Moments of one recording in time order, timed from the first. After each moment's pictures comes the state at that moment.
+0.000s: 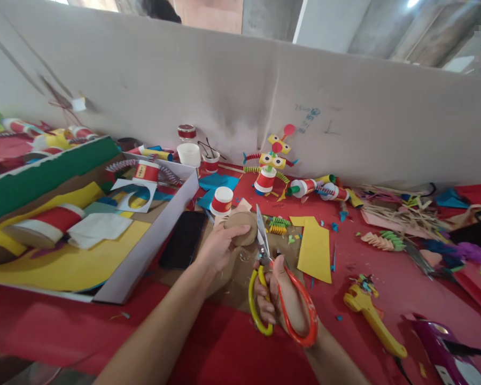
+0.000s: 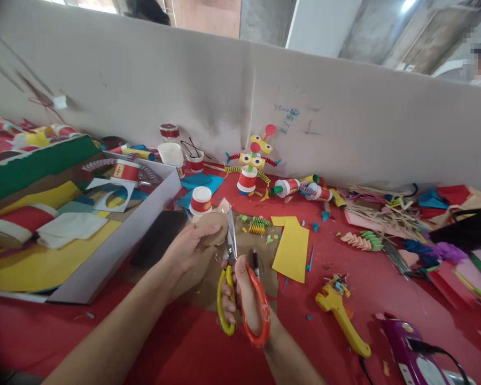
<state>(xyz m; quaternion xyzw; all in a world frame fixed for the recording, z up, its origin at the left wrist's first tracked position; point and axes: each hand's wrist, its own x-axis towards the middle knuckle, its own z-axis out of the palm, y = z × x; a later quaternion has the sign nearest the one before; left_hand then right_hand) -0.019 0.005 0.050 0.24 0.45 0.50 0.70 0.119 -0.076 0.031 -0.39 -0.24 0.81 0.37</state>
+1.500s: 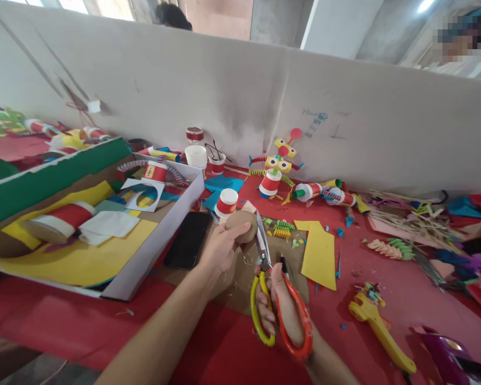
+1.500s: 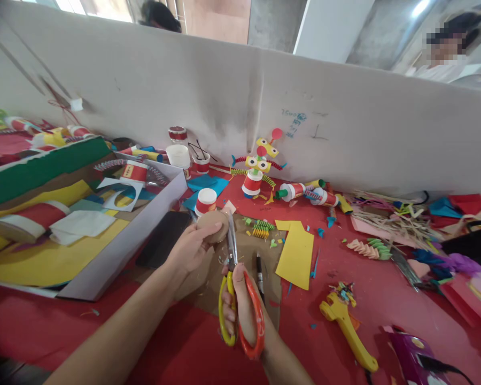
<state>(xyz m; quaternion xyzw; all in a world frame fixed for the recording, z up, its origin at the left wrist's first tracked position) -0.017 0.005 0.042 0.22 0.47 0.56 0.64 0.110 -0.083 0.032 -0.43 -0.25 0.78 0.38</state>
